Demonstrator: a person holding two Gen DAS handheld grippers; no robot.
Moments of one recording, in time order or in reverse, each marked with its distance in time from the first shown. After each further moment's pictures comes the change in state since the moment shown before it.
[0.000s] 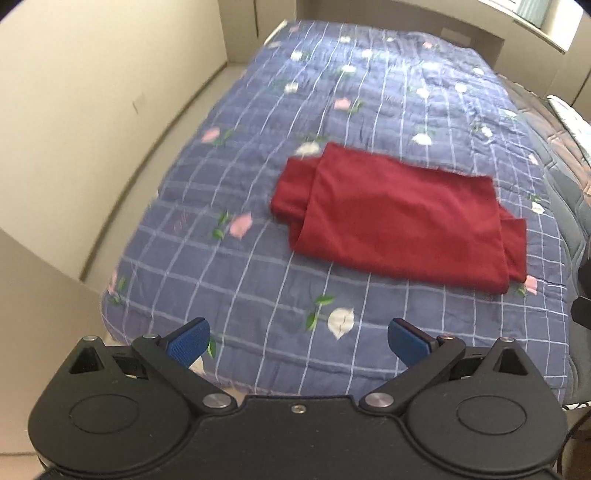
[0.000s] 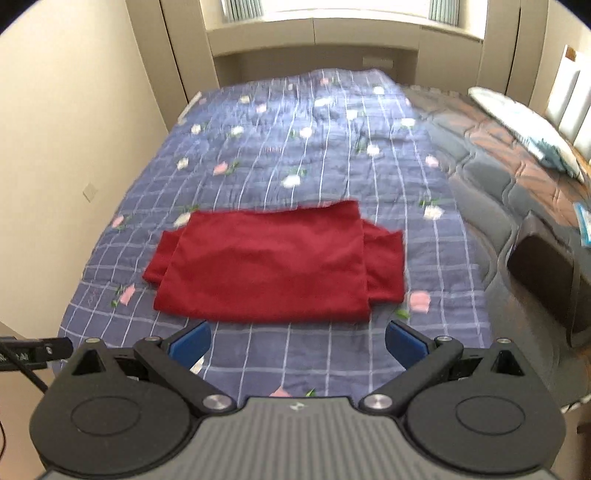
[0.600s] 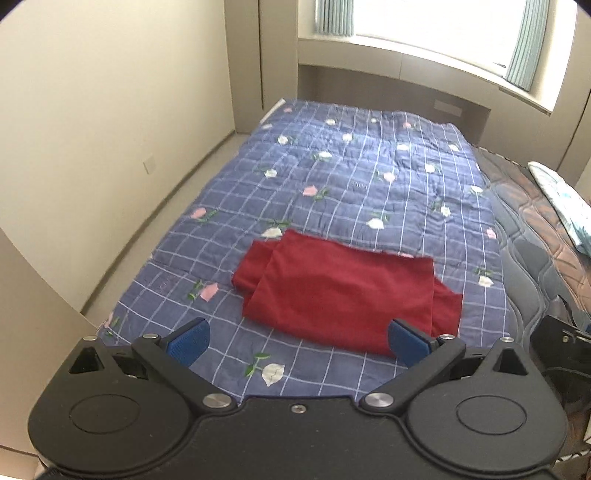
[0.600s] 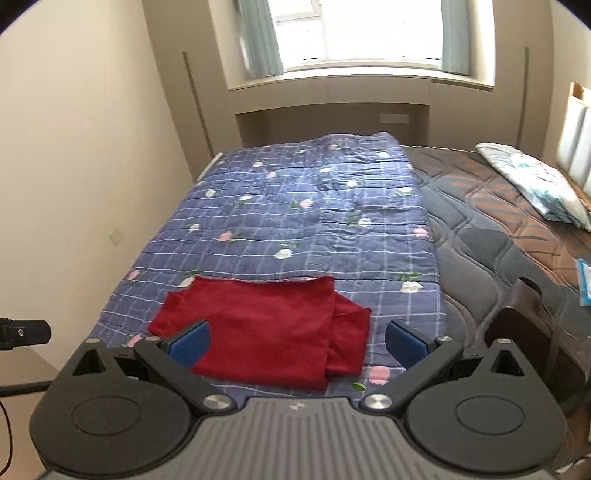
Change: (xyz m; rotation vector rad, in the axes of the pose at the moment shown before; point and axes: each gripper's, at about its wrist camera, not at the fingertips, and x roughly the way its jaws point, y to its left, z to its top) left arm -0.129 -0.119 0.009 -0.081 -0.231 0.025; right arm -0.057 -0.100 0.054 -0.053 -0.147 0.137
